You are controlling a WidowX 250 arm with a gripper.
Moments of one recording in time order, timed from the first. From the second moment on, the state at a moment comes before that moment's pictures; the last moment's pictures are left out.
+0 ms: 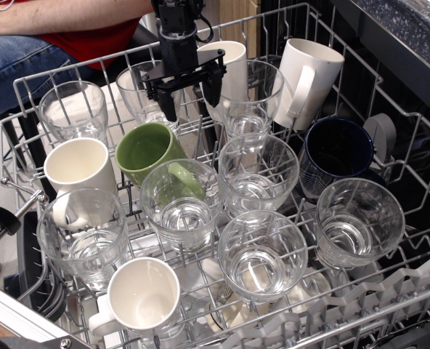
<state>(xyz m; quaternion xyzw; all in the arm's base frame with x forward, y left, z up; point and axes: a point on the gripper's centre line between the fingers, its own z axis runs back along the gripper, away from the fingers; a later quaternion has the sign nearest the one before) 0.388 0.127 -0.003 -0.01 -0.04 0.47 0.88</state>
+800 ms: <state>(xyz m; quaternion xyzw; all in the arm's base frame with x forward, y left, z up) 0.366 0.160 -0.049 0.01 -0.09 0.41 0.91</state>
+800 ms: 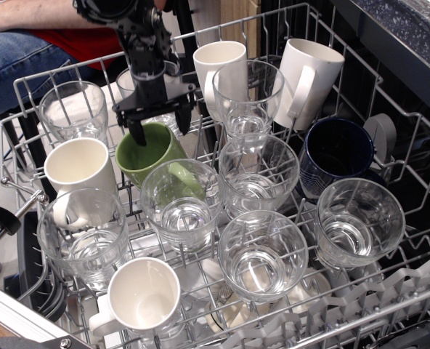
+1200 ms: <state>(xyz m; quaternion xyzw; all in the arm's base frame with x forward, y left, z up) 0.365 0.156 -0.064 0.00 -0.11 0.44 0.89</state>
